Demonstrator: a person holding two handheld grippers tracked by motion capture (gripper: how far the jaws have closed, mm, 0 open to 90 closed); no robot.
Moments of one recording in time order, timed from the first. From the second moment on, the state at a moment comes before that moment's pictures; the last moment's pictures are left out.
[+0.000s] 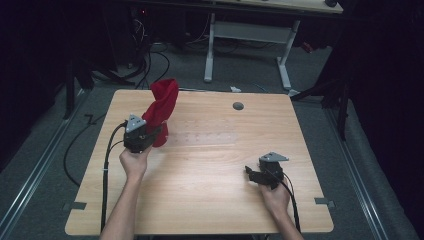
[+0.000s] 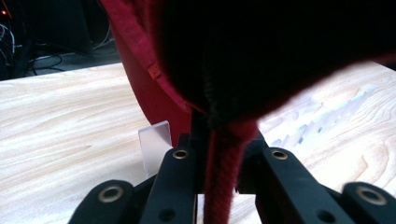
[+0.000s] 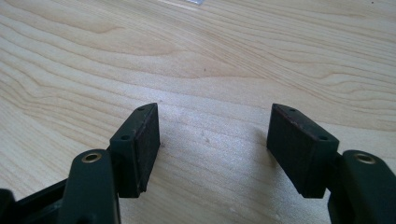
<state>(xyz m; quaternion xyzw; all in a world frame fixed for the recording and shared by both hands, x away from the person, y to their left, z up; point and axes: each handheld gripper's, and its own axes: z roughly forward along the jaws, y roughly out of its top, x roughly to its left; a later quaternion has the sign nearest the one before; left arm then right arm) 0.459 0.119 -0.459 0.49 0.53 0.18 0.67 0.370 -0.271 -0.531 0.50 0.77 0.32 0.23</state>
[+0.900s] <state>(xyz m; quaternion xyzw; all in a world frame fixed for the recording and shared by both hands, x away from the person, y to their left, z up) 0.442 0.125 -0.455 0.51 0.54 0.18 0.64 0.370 -0.271 -0.531 0.50 0.77 0.32 0.23</state>
